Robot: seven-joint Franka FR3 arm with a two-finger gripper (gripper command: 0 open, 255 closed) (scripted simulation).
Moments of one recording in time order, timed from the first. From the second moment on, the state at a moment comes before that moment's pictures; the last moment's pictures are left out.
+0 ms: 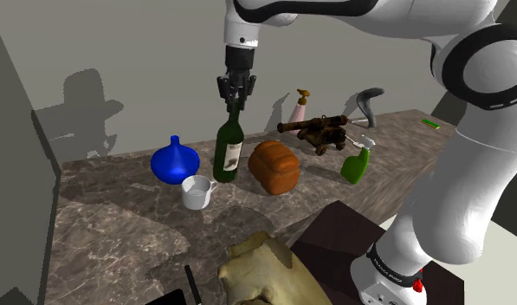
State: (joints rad) arm 0.19 0.13 0.02 -1.58 0.06 1.62 0.14
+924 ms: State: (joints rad) arm 0.37 0.16 0.16 -1.54 0.06 1.63 0.47
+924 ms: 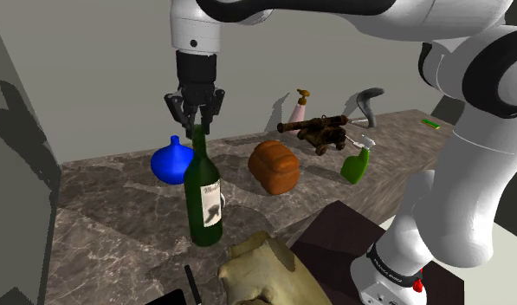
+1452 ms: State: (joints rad) arm 0.49 0.27 0.23 -1.41 0.04 1.62 0.65
